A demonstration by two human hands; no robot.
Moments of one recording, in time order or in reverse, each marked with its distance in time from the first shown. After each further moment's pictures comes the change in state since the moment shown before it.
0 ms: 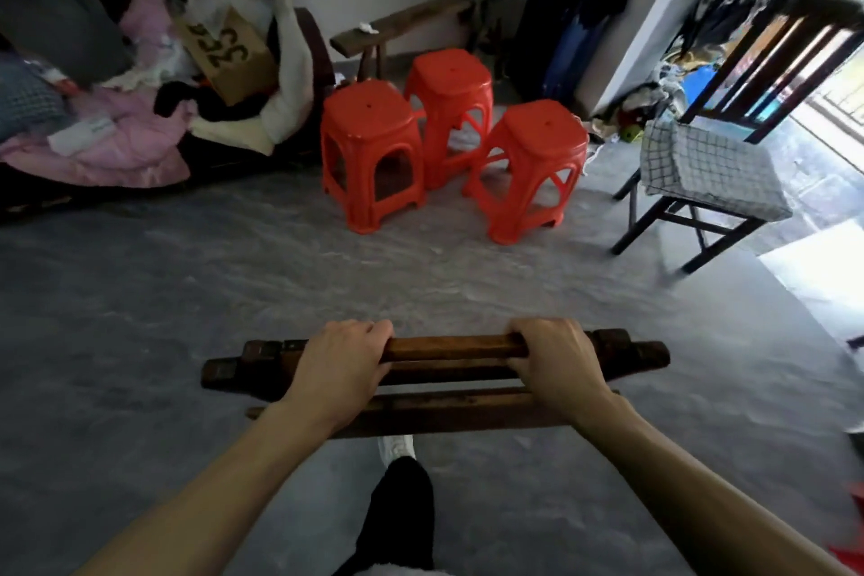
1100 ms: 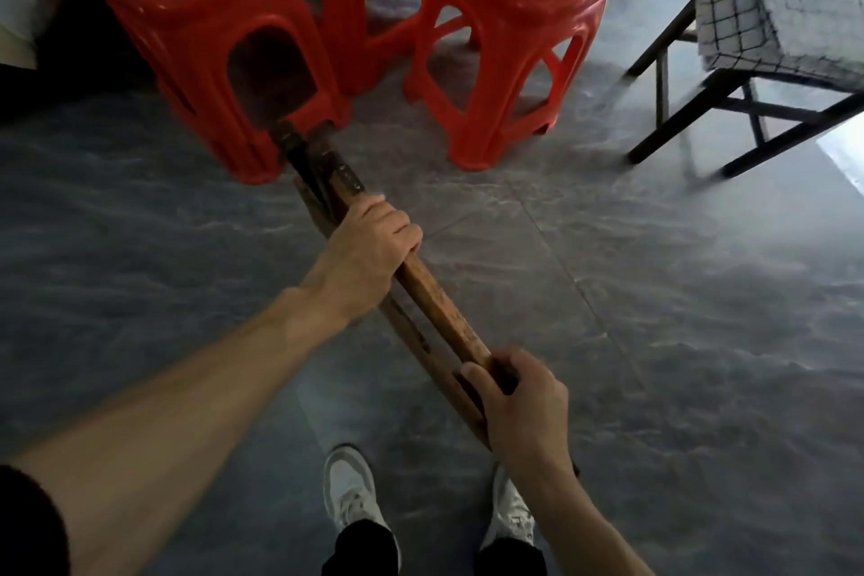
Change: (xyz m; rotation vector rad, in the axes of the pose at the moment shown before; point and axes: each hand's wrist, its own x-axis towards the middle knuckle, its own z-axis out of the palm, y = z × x) left_hand 0.433 -0.037 0.317 -0.061 0.044 0.468; right_hand 0.275 0.185 0.213 0.756 0.115 0.671
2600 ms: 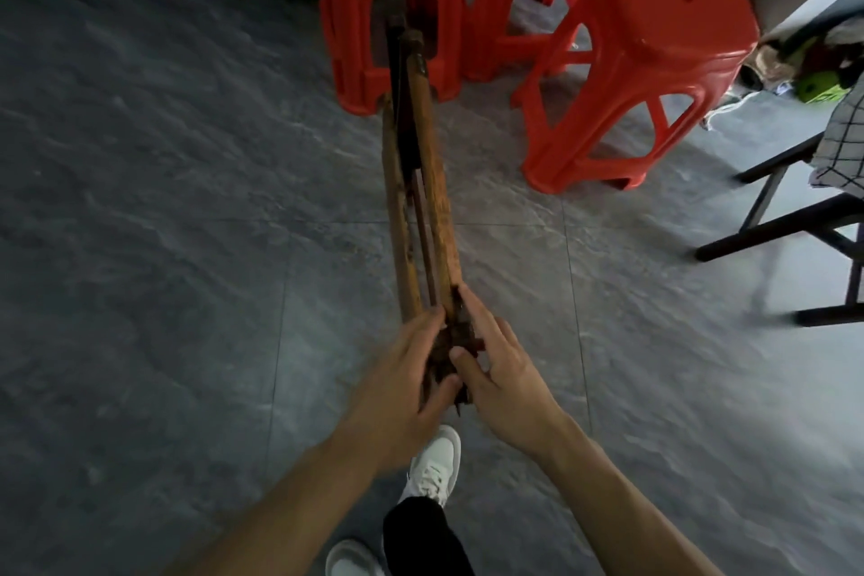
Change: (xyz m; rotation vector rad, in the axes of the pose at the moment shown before) left_hand -0.090 0.287 0.072 -0.758 0.268 -0.836; right_hand 0.043 0.092 -0.090 -0.239 -0.720 -0.624
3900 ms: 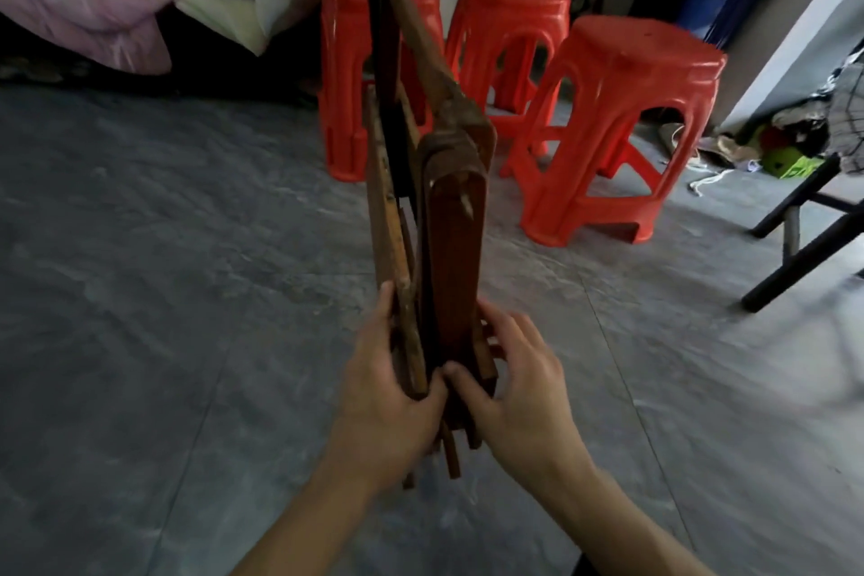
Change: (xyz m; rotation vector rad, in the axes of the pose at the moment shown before) left_hand 0.007 -0.191 0.162 -0.174 0.518 0.153; right_hand 0.045 0.222 0.111 -0.182 0.535 -0.499
